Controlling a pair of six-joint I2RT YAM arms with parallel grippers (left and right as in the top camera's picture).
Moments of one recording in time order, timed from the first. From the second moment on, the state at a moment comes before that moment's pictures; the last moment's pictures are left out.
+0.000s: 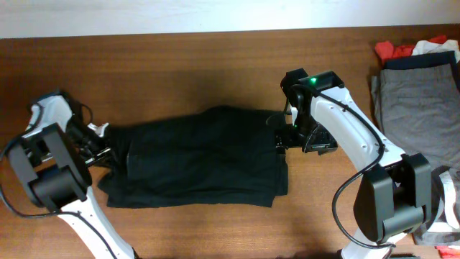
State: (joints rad) left arm 0.40 2.29 1.65 -1.39 0.21 0.16; right arm 0.29 1.86 1.51 -1.39 -0.01 0.27
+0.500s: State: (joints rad) left arm -0.04 1.92 1.96 -1.69 0.16 -0.25; right arm 0.29 1.89 1.51 -1.19 -0.03 0.22
